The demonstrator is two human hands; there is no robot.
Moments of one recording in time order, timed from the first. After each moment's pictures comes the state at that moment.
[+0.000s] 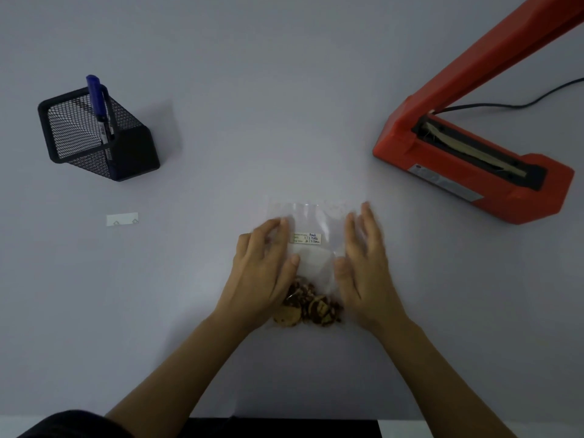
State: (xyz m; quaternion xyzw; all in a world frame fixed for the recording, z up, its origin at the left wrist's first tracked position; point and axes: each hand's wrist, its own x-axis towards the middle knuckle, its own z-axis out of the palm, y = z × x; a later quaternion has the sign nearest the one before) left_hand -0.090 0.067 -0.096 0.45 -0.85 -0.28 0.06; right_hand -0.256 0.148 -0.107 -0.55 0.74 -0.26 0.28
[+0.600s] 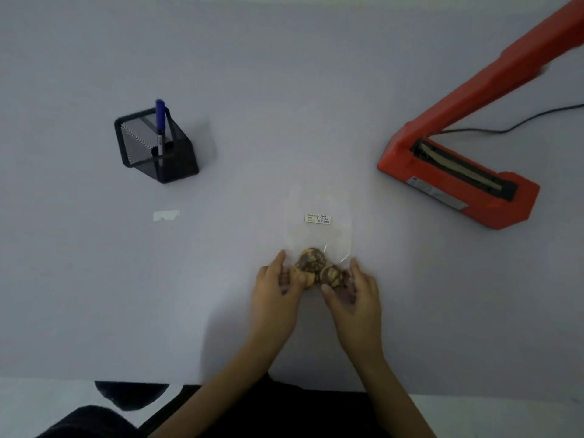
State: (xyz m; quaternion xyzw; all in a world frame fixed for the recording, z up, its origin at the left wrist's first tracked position) left_hand -0.085 0.111 -0.054 0.66 -0.53 -0.53 0.11; right_hand -0.191 0.181 -0.067 -0.24 0.80 -0.38 0.39
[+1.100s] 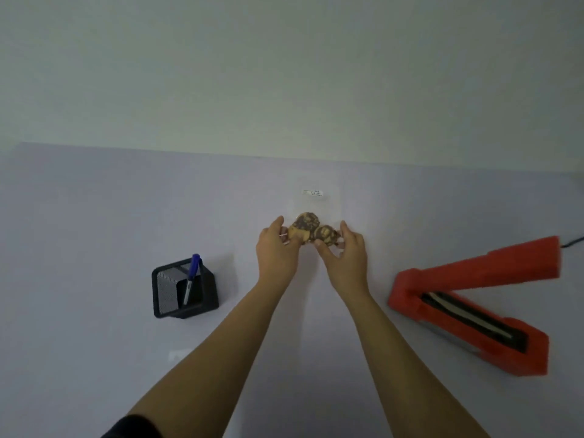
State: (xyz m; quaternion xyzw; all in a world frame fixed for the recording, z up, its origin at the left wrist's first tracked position) left_hand -0.157 -0.143 -0.025 0.63 -0.56 -0.48 0.24; right_hand -0.264 -0.090 -0.046 -0.33 0.77 -0.44 0.31
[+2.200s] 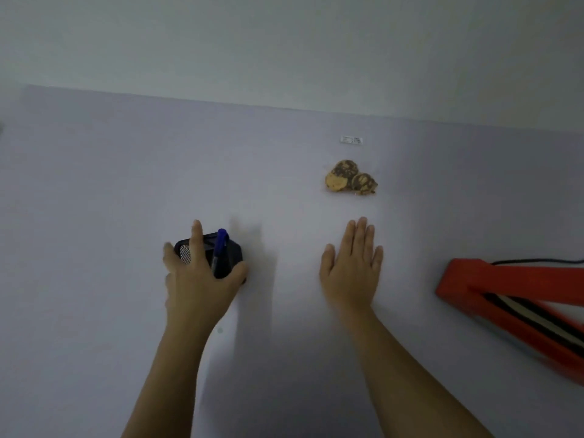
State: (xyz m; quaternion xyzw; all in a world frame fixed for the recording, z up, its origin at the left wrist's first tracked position) left_hand -0.019 -0.132 0.001 0.78 -0.55 -0.29 0.01; right_hand -0.209 -0.086 -0.129 -0.47 0.87 -0.10 0.10
